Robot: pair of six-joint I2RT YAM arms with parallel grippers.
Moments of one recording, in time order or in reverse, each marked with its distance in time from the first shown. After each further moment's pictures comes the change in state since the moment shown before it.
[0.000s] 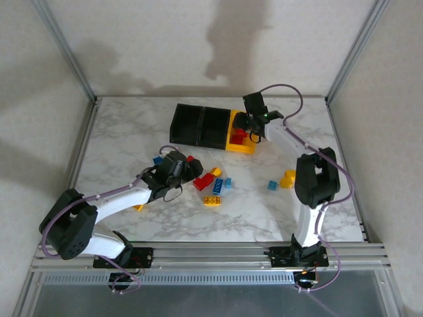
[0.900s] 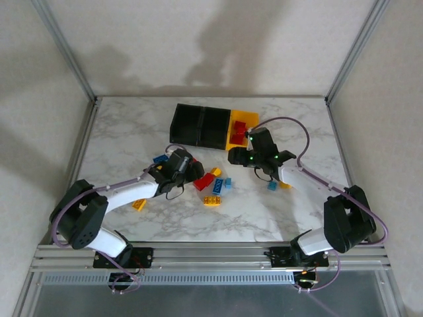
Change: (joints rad) left arm 0.000 0.110 0.081 -0.097 -0.003 0.087; right arm 0.111 -0.431 -0.580 0.226 -0.227 -0.036
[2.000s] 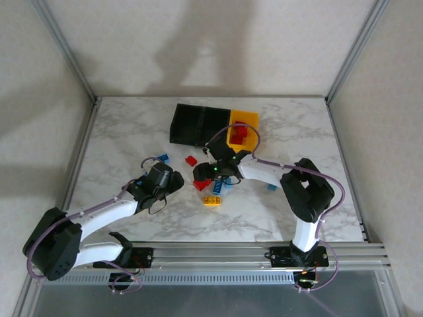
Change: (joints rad) left arm 0.076 -0.301 -0.257 -0.068 -0.077 -0.122; right arm 0.260 0.400 0.240 -0.050 -0.095 0.039
